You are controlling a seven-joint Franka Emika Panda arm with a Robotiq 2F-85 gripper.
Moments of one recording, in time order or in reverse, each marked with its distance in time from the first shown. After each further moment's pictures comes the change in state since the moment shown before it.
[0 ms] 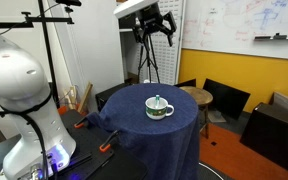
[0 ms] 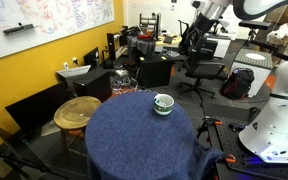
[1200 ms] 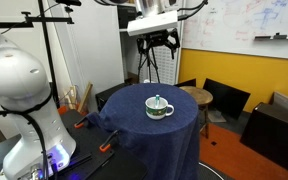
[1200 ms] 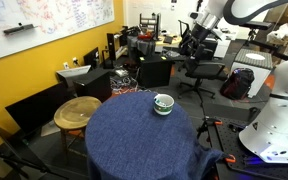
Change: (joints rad) arm 0.049 0.071 -0.150 -0.032 0.180 0.110 -0.364
